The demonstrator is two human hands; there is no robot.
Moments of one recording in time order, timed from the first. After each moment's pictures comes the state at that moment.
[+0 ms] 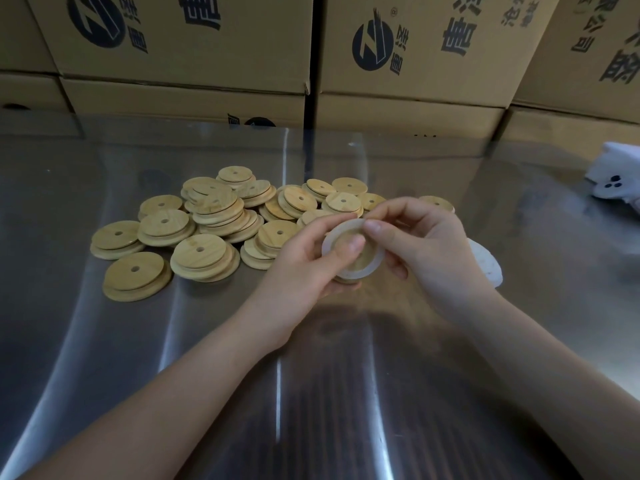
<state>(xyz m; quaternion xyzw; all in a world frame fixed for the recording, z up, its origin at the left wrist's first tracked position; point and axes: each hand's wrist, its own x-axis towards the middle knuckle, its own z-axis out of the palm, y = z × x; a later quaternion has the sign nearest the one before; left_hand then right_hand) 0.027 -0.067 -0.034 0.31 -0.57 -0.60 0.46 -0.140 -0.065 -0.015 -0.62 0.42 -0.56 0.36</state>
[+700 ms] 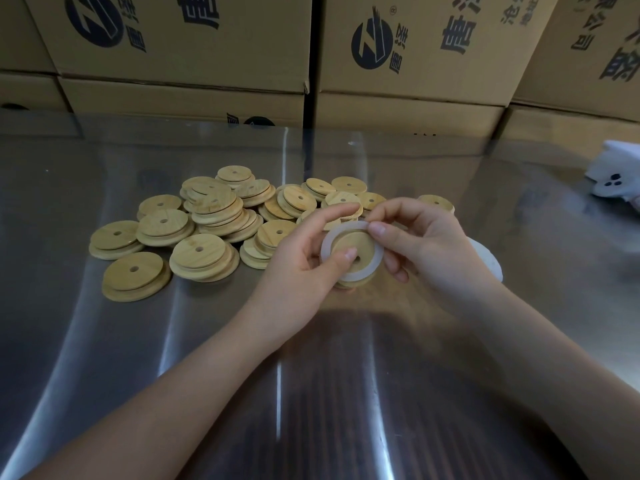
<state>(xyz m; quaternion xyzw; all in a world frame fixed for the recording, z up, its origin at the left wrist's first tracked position) 0.029 -0.066 -0.037 0.29 -0.64 -0.51 0.49 -0.147 -0.067 -0.011 -0.62 0.43 -0.50 0.41</state>
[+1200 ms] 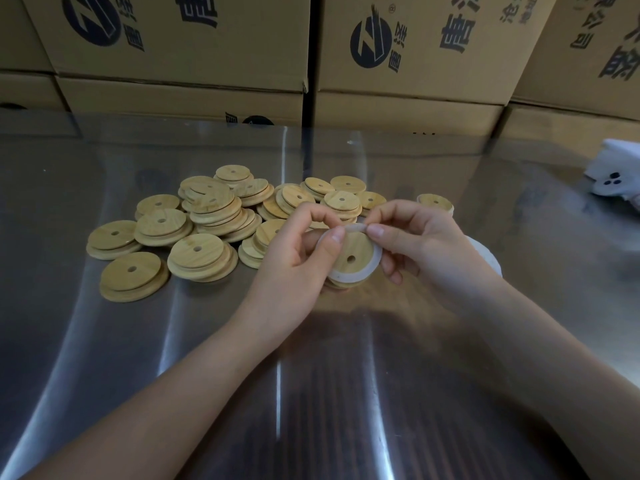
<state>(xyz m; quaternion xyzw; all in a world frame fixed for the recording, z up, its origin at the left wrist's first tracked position) 0.030 -0.065 -0.037 0.30 -0.64 -0.49 0.52 -0.149 -0.067 -0.009 -0.62 0.43 -0.47 0.46</state>
